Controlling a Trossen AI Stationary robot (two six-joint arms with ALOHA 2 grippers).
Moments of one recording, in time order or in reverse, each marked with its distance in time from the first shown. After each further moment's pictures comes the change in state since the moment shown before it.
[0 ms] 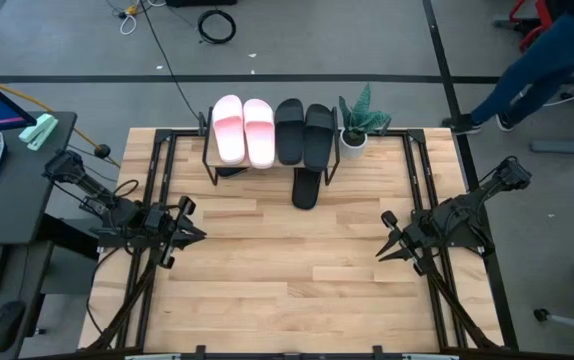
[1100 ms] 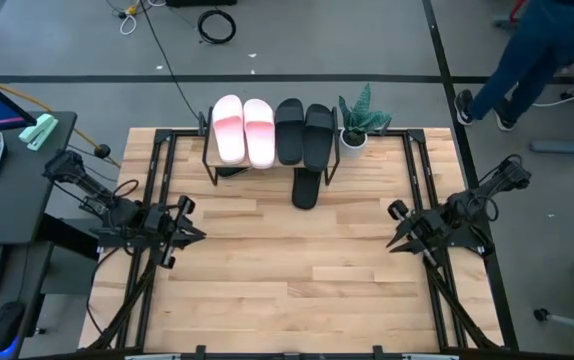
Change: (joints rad) left arm 0.000 0.000 0.000 0.003 0.001 0.053; right arm 0.000 -0.004 0.122 0.126 0.003 -0.017
